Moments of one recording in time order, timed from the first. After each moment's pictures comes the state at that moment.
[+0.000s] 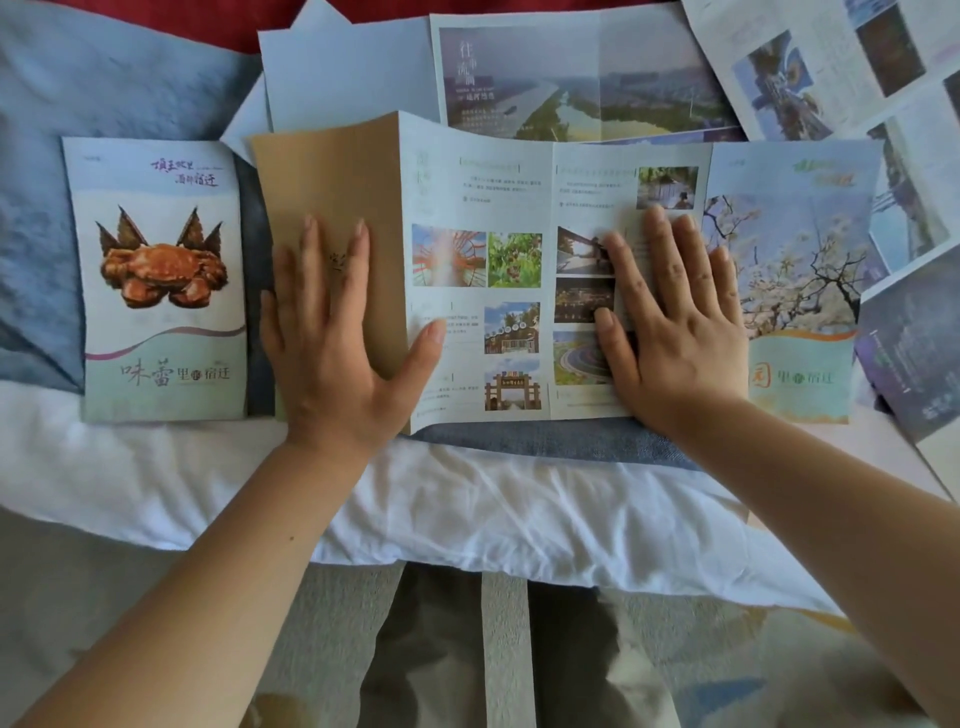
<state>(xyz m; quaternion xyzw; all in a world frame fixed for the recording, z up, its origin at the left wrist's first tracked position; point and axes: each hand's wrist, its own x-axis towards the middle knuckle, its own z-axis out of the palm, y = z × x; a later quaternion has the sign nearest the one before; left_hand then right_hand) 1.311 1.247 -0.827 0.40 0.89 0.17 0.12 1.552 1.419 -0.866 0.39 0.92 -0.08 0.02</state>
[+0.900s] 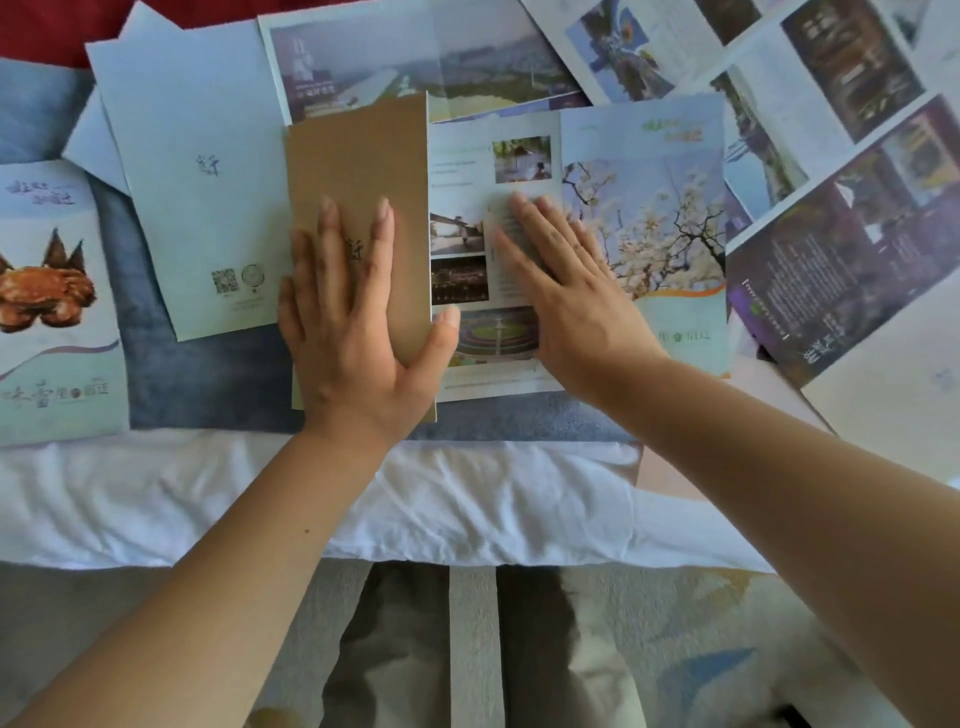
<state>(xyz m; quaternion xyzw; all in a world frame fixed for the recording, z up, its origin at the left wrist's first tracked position) 1.405 1.309 -0.815 0.44 0.87 0.17 0.15 1.569 1.440 -0.839 0.30 0.93 -0.22 0.01</state>
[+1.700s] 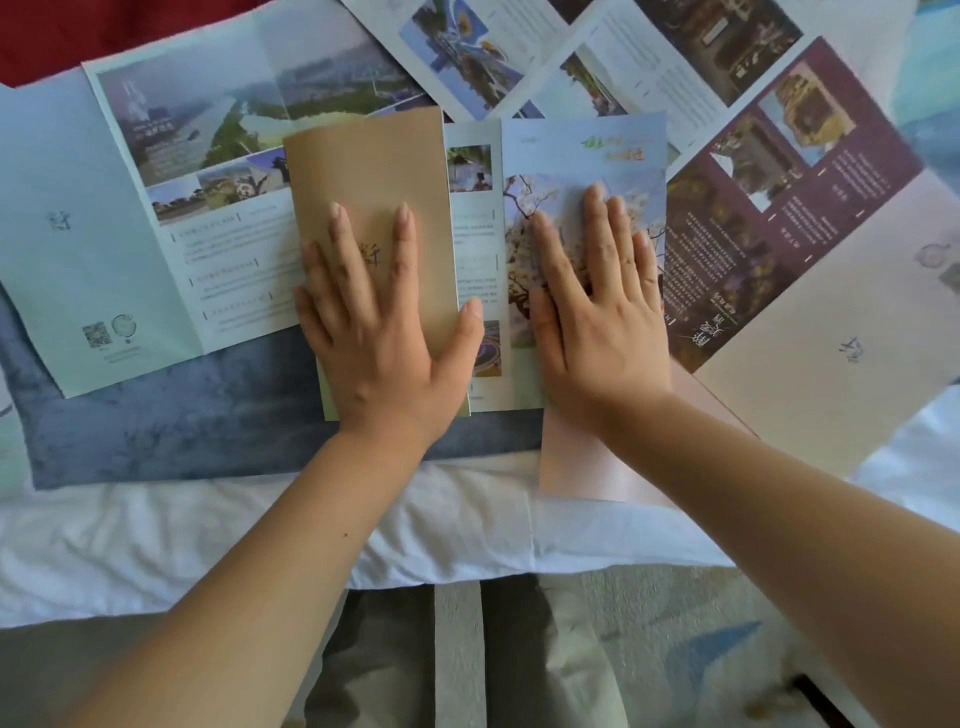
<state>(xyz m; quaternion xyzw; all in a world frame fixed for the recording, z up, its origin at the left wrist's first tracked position) 1.499 1.376 -0.828 0.47 0.87 0.09 0.15 1.666 1.453 -0.853 0.49 0.86 -0.14 -0.07</state>
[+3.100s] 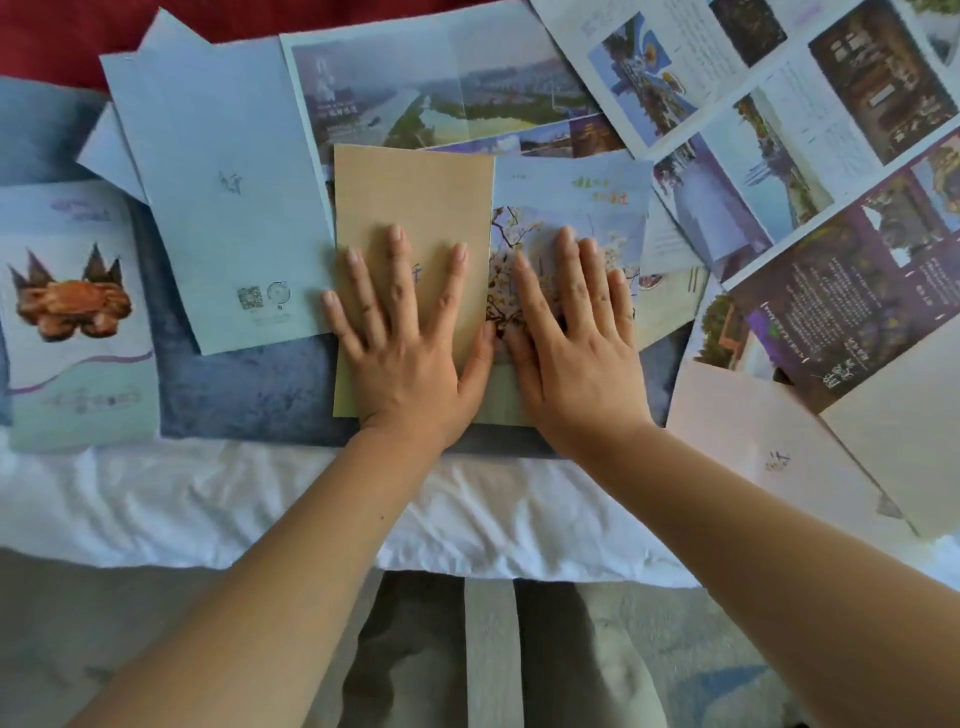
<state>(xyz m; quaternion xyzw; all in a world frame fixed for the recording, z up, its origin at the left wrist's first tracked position) 1.420 1.315 -0.864 0.51 0.86 0.01 0.06 1.565 1.399 -0.847 0.42 0.89 -0.17 -0.05</state>
